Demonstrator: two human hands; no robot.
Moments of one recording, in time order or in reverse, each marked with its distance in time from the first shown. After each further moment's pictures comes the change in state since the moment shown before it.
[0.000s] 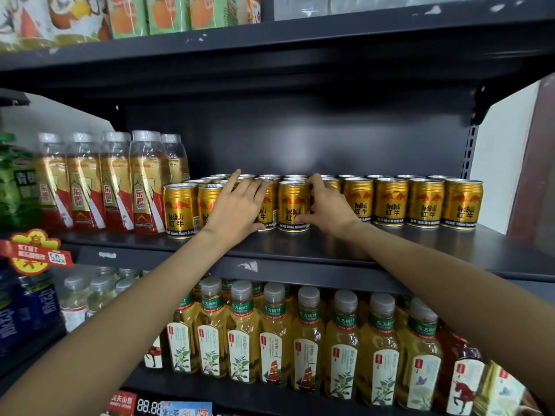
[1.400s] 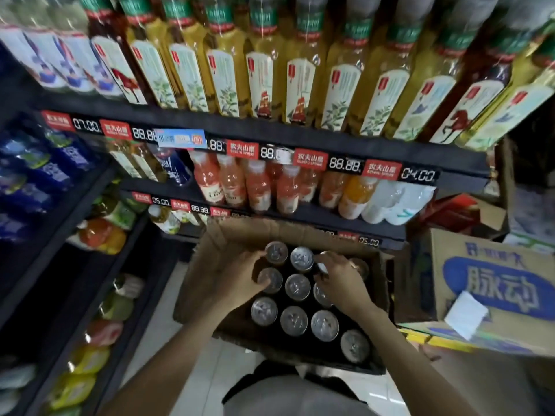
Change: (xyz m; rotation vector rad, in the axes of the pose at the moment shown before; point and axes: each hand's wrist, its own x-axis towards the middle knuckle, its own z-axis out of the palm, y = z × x) left_hand -0.440 0.266 -0.052 -1.277 -0.989 -0.286; right_hand -0.500 0.049 0.178 0.130 -0.677 0.375
